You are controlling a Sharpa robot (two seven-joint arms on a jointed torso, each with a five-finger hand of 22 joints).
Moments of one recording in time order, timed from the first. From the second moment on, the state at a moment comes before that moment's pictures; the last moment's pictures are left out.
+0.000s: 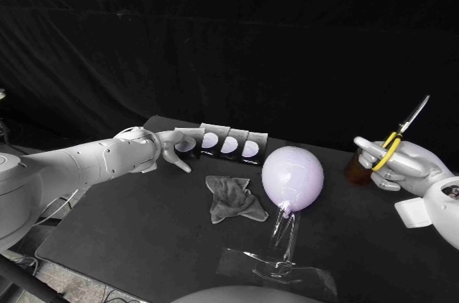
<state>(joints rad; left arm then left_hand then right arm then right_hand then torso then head) 1.08 -0.84 -0.08 0.85 -1.22 -0.09 0.18 1.54 -0.29 -0.18 0.30 0.06 0.38 0.15 0.10 0.18 0.33 0.17 0.04 0.04 0.30 0.15 0.04 0.10 0.16 0.22 0.25 0.05 0.03 1.30 -0.98 -0.19 1.62 -0.24 -0.29 0.17 1.06 0.04 0.42 0.19 0.05 1.15 -0.02 0.91 1.22 1.24 -0.01 0.53 1.31 1.47 -0.15 1.57 1.31 0.03 1.45 -0.04 1.40 1.31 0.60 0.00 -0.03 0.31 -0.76</state>
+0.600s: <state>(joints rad) 1.07 -0.84 -0.07 0.86 -1.28 -0.21 0.17 1.65 -0.10 0.04 0.28 0.05 0.75 0.19 0.25 0.30 0.80 0.16 0.11 0.05 0.73 0.15 0.07 0.10 0.17 0.56 0.27 0.18 0.08 1.30 -0.98 -0.19 1.62 -0.25 -0.29 0.17 1.06 0.03 0.42 0.18 0.05 1.15 -0.01 0.92 1.19 1.24 -0.01 0.53 1.31 1.47 -0.15 1.57 1.31 0.03 1.45 -0.04 1.40 1.31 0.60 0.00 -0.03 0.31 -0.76</state>
